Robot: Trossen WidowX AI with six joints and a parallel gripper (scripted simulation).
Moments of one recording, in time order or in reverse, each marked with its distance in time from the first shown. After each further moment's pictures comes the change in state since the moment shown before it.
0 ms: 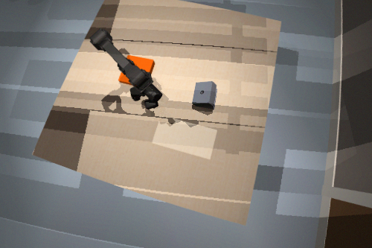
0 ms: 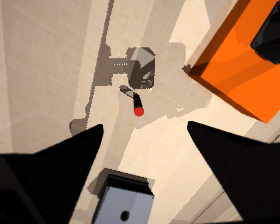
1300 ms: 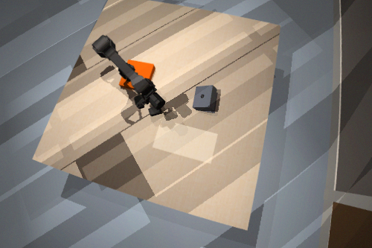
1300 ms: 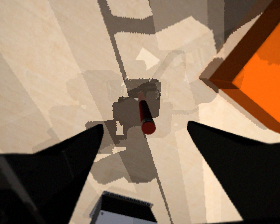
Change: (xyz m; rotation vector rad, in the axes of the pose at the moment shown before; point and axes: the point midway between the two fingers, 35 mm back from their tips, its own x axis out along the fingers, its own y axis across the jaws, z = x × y) arm 0.047 0.007 -0.001 -0.046 -0.018 0.030
